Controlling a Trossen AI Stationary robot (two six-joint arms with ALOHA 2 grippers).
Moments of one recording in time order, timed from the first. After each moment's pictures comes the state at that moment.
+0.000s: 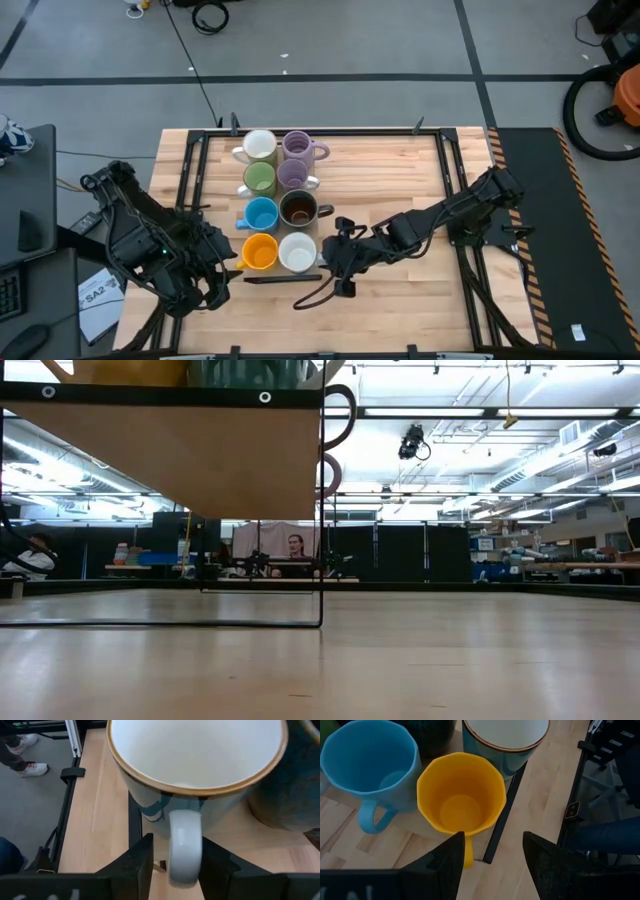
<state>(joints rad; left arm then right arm) -0.86 1.42 1.65 -1.38 -0.58 -1.22 0.41 1.75 1.57 -0.61 0.29 0.36</state>
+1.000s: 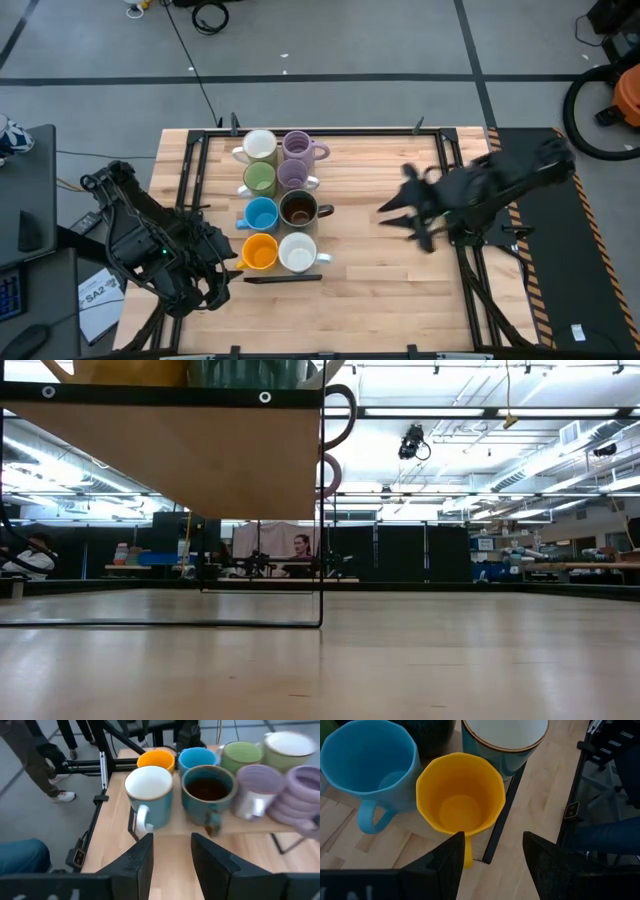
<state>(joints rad) -0.86 1.42 1.65 -1.38 -0.58 -1.22 0.41 1.24 1.57 -0.90 0.26 0.26</state>
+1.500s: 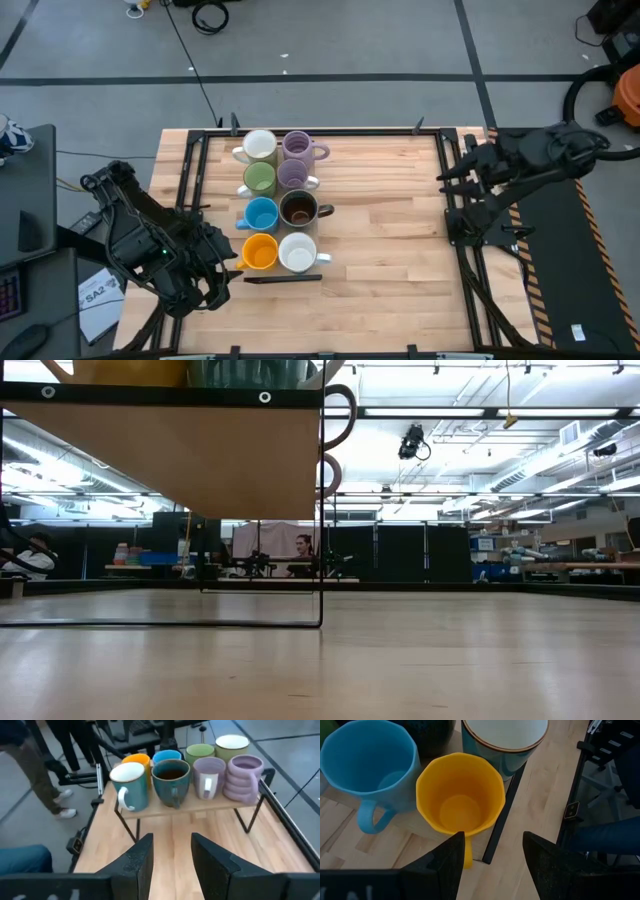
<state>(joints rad) -0.86 1.42 1.65 -1.38 -0.58 -1.22 0.41 0.78 1.43 -1.11 0.29 0.27</state>
